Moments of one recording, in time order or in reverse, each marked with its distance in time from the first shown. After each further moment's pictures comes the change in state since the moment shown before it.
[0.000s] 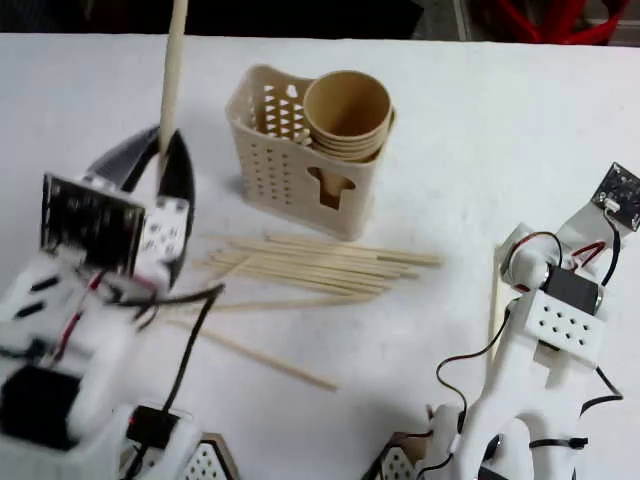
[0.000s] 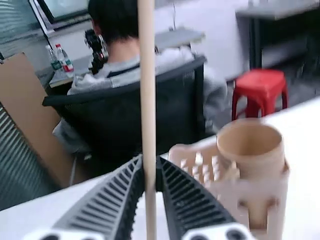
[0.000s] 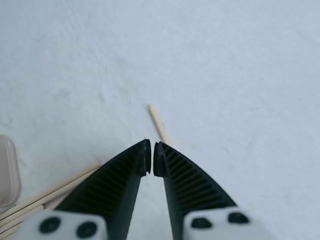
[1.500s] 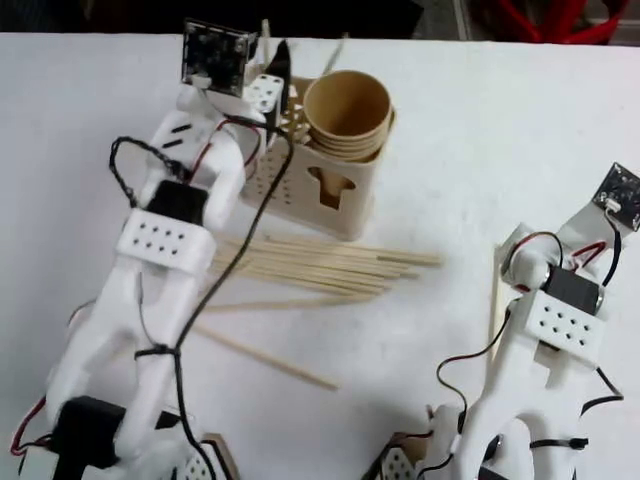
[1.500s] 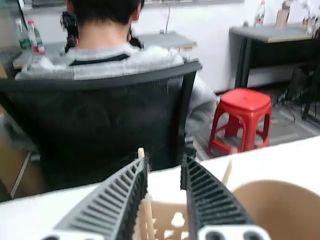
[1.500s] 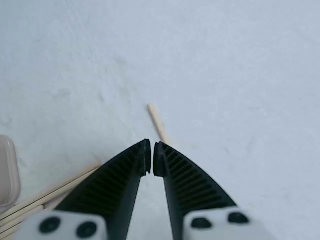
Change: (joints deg) left arm 1.8 46.4 -2.0 -44.2 10.7; right arm 0.0 0.0 0.0 0.0 0.2
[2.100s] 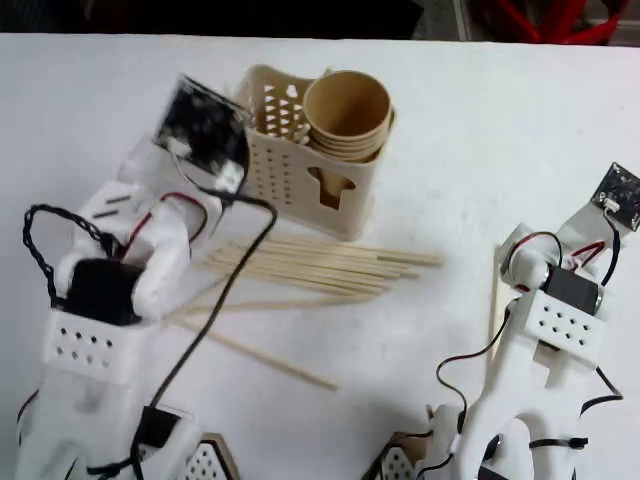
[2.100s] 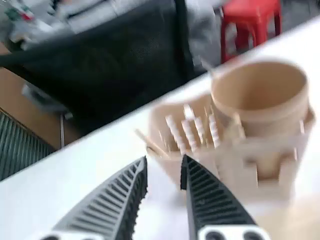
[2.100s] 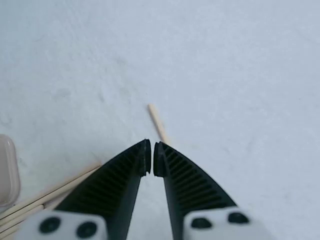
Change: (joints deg) left arm -1.6 -27.1 3.5 41.7 -18.5; right arm 0.0 0.0 0.0 0.0 0.0
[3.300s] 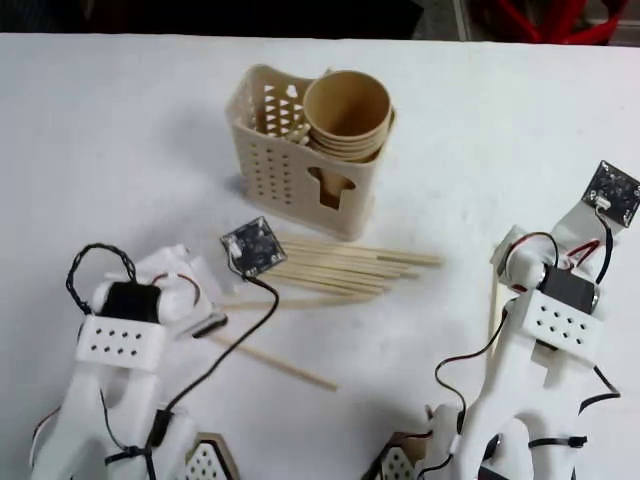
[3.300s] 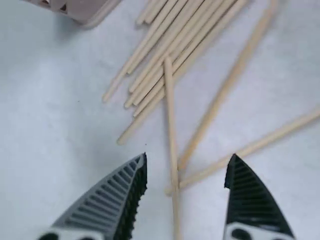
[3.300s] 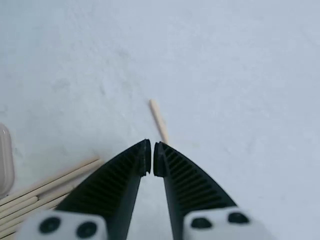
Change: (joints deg) left arm -7.5 -3.0 33.7 11.0 -32.3; right arm -0.8 0.0 0.7 0.0 2.8
